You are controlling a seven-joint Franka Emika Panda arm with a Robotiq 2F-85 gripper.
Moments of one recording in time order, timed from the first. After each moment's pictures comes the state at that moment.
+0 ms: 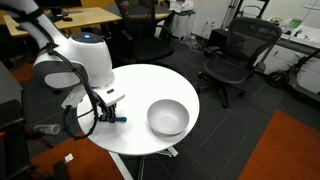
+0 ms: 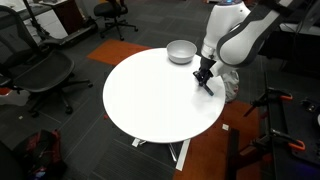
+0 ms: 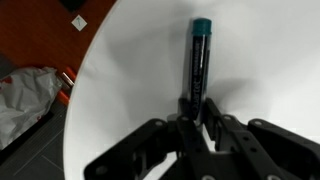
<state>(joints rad) 0.02 0.45 -0.15 -2.42 0.22 2.89 0.40</state>
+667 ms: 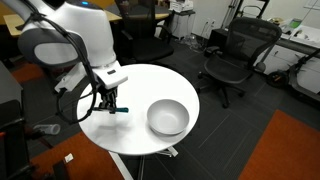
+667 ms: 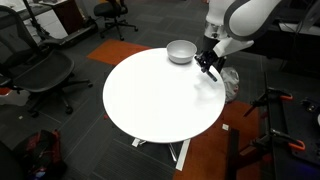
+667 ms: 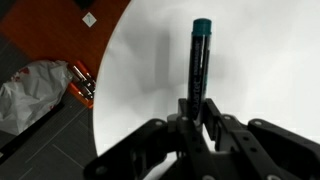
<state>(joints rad) 0.07 0.27 -0.25 -2.42 0.10 2.70 0.46</state>
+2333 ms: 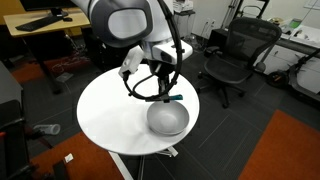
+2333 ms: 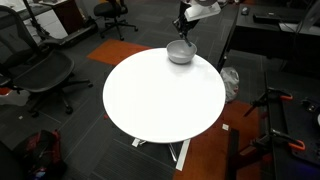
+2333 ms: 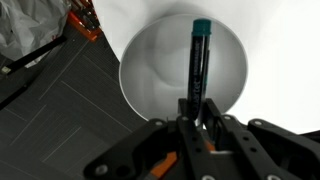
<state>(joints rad) -0.08 0.48 -0.26 -1.91 -0.03 2.56 0.49</state>
